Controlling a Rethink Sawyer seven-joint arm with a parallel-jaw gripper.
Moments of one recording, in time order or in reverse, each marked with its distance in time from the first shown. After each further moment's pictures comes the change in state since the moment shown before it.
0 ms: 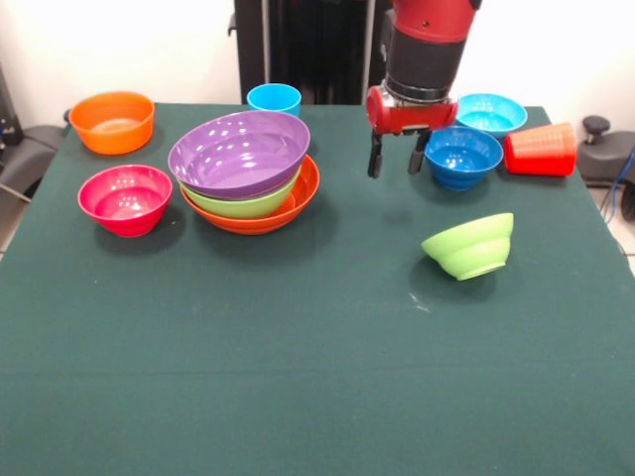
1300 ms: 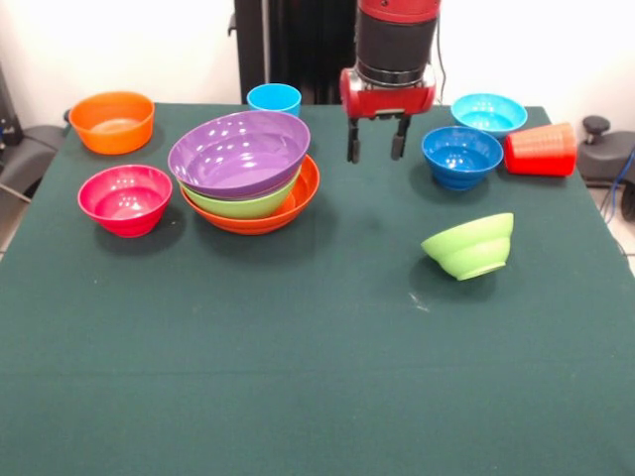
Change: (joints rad) arm -0.167 -0.070 0.117 0.051 0.019 0.091 0.000
